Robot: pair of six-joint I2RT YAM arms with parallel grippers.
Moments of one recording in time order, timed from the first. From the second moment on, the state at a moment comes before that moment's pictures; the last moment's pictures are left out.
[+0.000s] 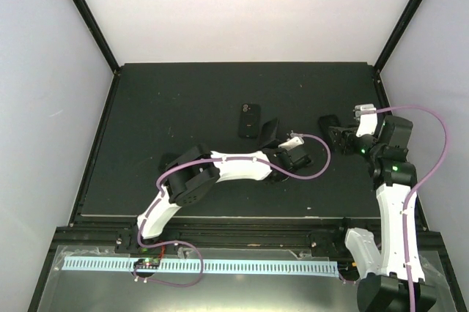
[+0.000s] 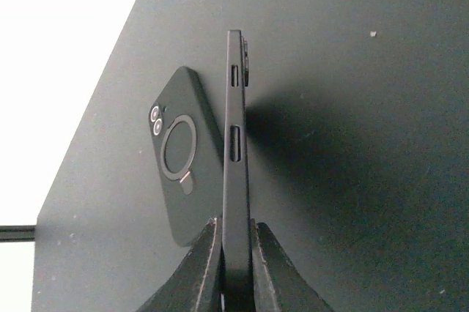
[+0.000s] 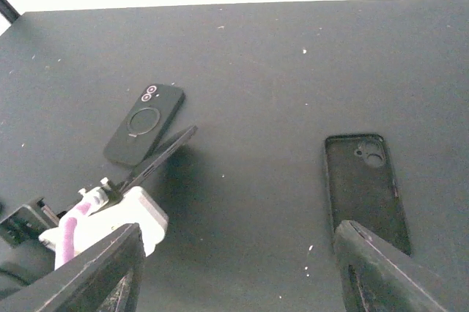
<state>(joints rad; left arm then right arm) -1.14 2.21 1.59 -0.39 -0.95 0.01 -0.19 0.81 0.84 -0.62 -0.53 -0.10</state>
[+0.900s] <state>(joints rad) -1.03 1.97 1.48 -0.49 -0.57 -0.21 -0.19 0.71 0.78 -0.53 -0.34 -0.08</state>
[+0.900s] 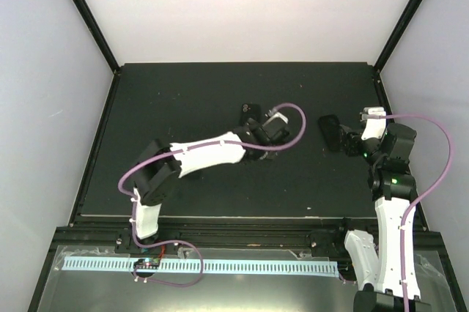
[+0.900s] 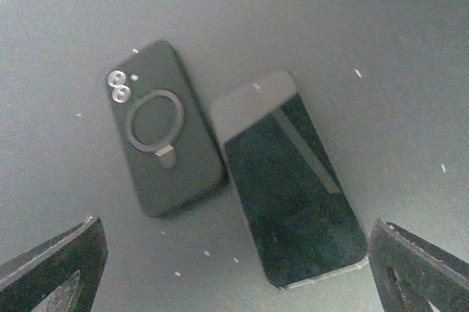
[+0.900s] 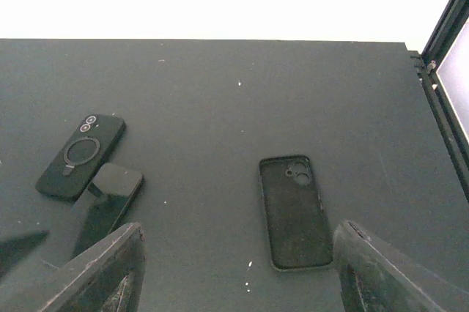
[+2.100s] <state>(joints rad) -0.65 2.47 2.13 -0.79 -0.18 -0.37 -0.19 0.72 0.78 -0.55 -0.35 -0.13</state>
